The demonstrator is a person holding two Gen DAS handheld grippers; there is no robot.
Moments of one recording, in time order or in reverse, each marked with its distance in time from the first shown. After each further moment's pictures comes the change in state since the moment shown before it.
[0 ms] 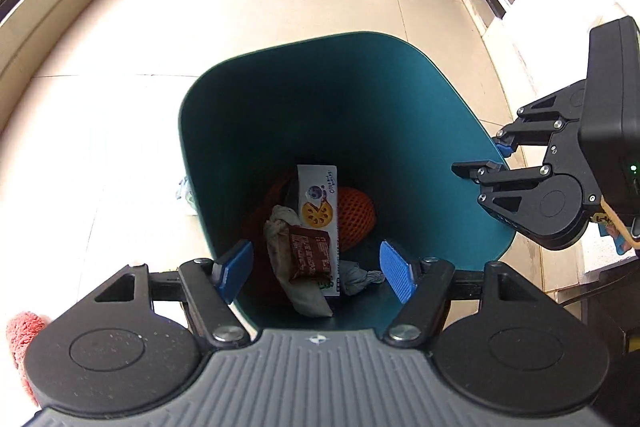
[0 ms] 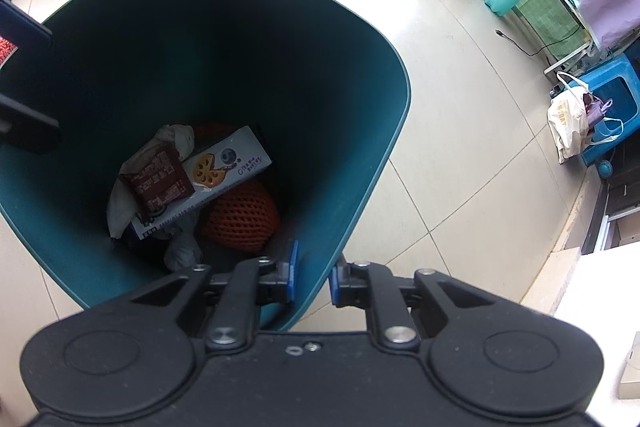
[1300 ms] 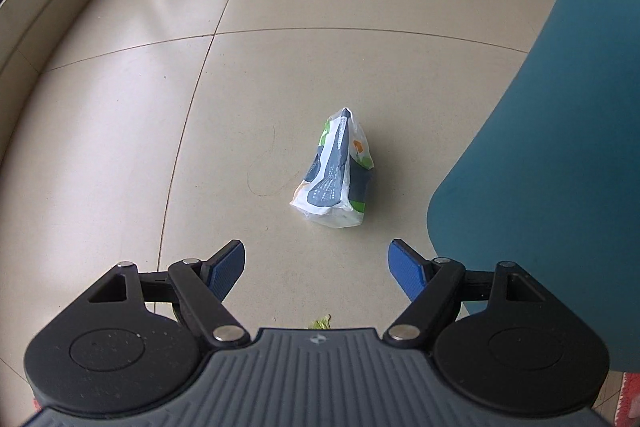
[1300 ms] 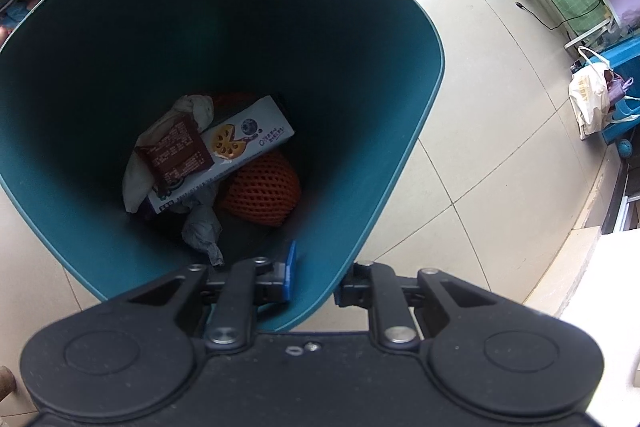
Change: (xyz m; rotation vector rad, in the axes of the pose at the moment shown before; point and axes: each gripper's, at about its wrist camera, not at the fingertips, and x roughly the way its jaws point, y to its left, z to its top) left arm 0.176 0.189 0.008 0.113 0.073 0.100; right arm 0.007 0.004 -0.003 0.000 0.088 0.070
